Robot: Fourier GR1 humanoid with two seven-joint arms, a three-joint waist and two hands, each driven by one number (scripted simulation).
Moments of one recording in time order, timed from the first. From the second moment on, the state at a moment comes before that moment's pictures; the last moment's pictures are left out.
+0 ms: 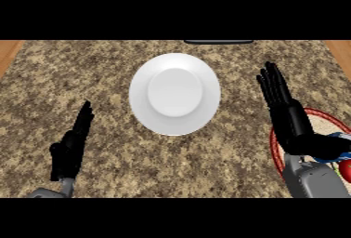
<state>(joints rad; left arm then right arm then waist) -0.04 0.37 -0.31 -1.46 0.18 0.39 -0.03 -0.22 -0.25 0.18 -1.62 -0.20 -0.16 -0.09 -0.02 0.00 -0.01</state>
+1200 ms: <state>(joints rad) -0.26 0.52 -0.12 -1.58 0.28 0.15 0.05 0.07 -0.55 0.09 -1.68 -0.11 0.06 -0.42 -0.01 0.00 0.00</state>
